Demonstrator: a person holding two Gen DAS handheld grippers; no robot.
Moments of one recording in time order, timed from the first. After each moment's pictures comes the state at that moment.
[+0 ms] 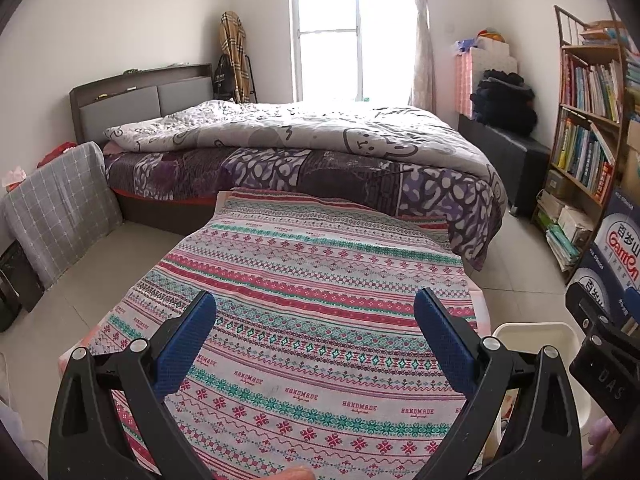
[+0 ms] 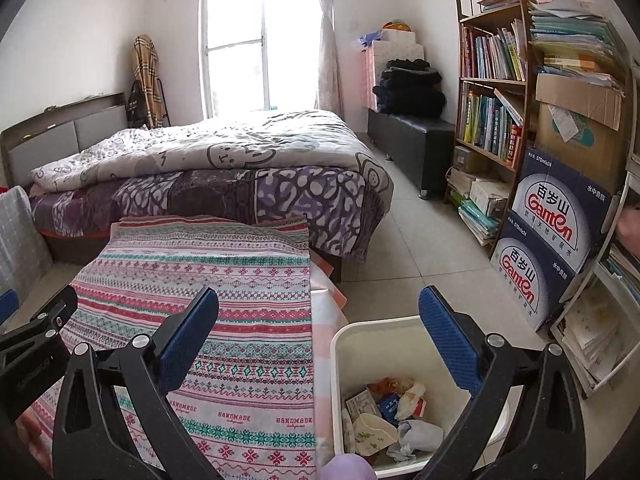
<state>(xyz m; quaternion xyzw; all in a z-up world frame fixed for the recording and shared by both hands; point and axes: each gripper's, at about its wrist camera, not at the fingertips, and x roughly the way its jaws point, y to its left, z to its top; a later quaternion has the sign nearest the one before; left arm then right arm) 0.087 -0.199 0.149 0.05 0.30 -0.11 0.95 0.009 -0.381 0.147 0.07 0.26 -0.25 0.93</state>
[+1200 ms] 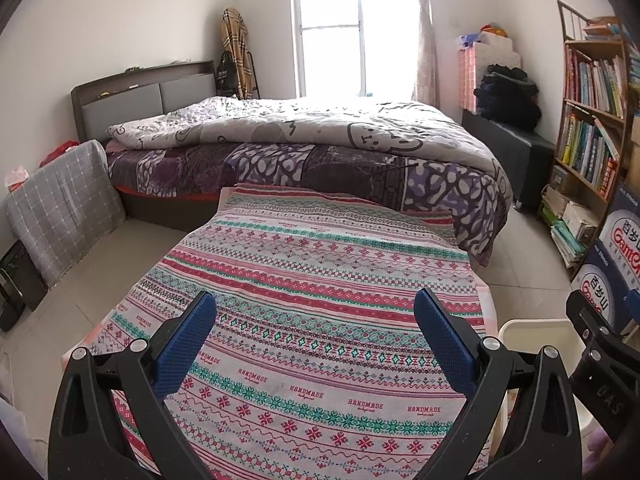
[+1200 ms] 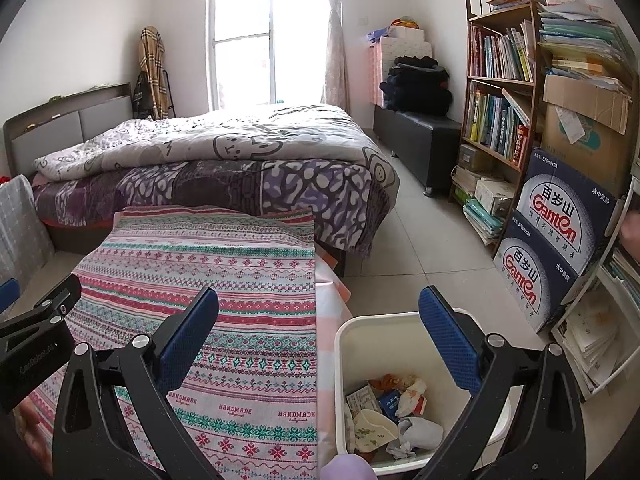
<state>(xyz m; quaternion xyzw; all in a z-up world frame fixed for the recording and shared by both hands) 0.089 -0.198 0.146 0.05 0.30 -0.10 0.95 0.011 -0.379 0.142 0.07 0.27 -0.25 0.93</state>
